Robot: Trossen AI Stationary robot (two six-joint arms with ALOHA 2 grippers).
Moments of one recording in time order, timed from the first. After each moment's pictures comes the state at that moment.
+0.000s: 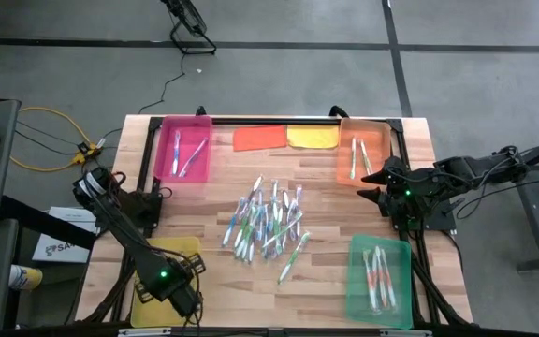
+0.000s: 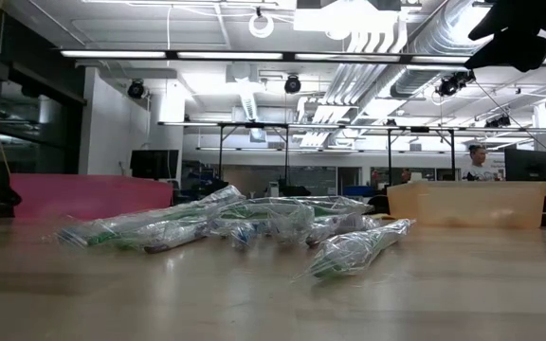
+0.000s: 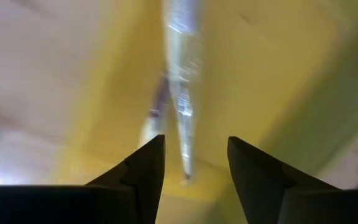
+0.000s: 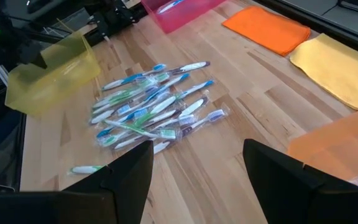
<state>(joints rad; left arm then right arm) -0.86 1.68 1.31 -1.23 0.11 0.16 0.30 0.54 0.73 -0.81 0.44 0.71</state>
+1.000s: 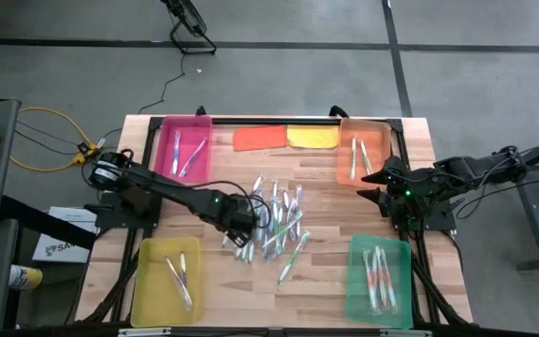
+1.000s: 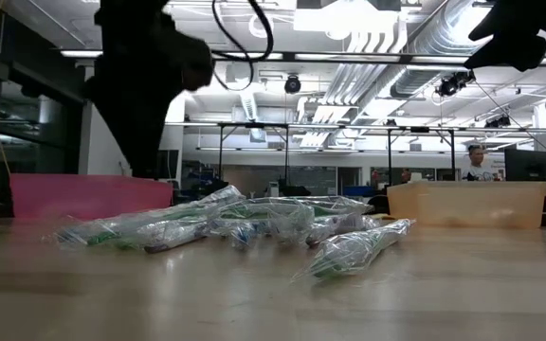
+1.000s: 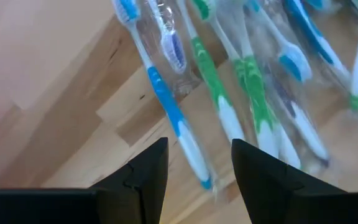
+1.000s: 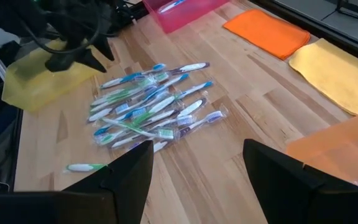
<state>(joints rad) -0.25 1.69 1.26 -0.98 -0.14 -1.08 0.30 0.54 0.73 -0.81 0.44 0.68</state>
